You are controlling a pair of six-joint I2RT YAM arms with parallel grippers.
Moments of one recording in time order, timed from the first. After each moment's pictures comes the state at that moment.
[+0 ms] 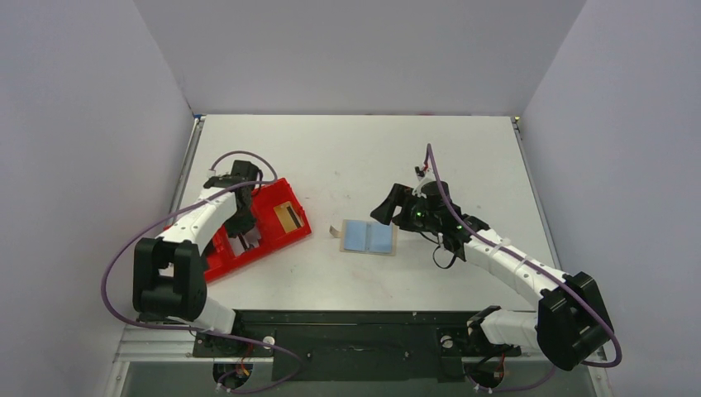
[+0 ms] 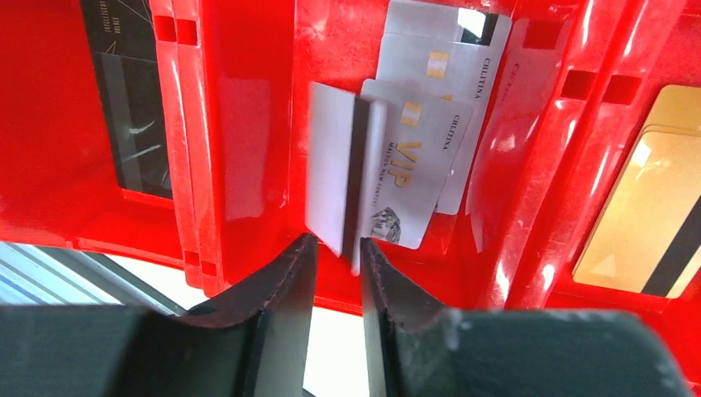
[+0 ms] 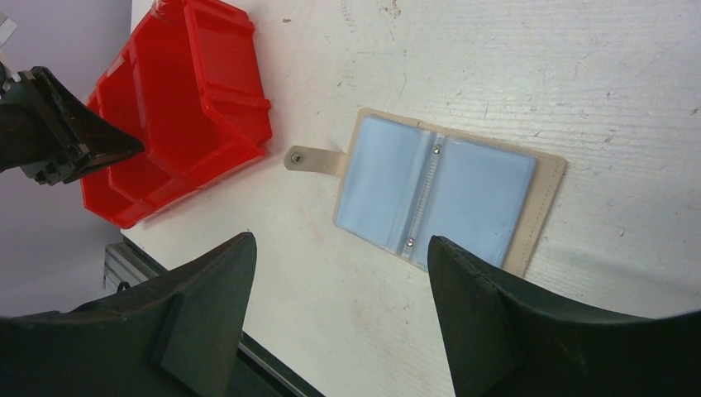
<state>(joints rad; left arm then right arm) -0.15 1.51 1.04 -0.90 -0.46 -0.67 0.53 1.23 0.72 -0.07 -0.19 0.72</state>
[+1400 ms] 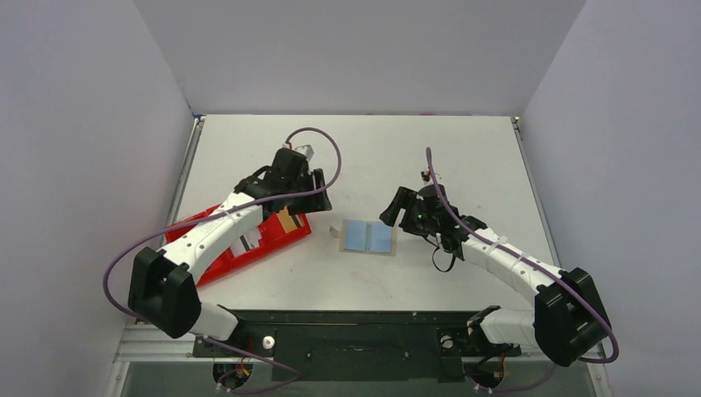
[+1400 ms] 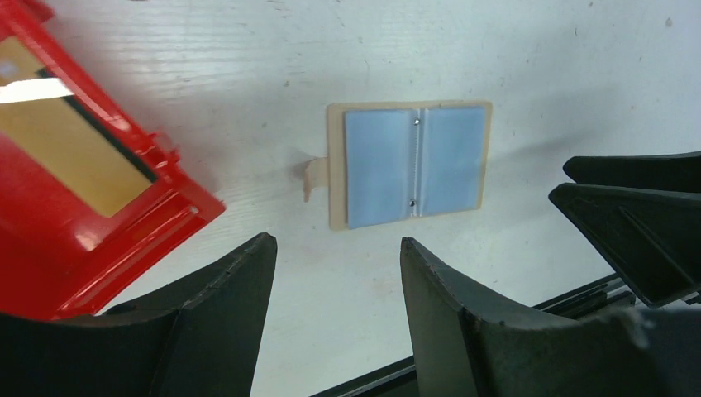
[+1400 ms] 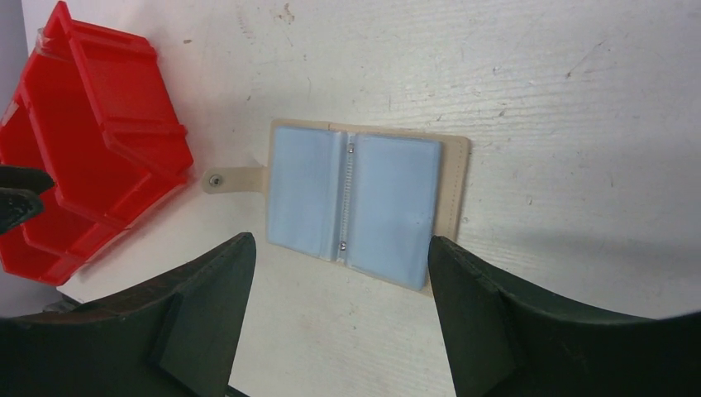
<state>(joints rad) -0.51 1.40 1.15 -0.59 0.06 -0.59 0.53 1.25 0.72 -0.15 -0.03 0.74</state>
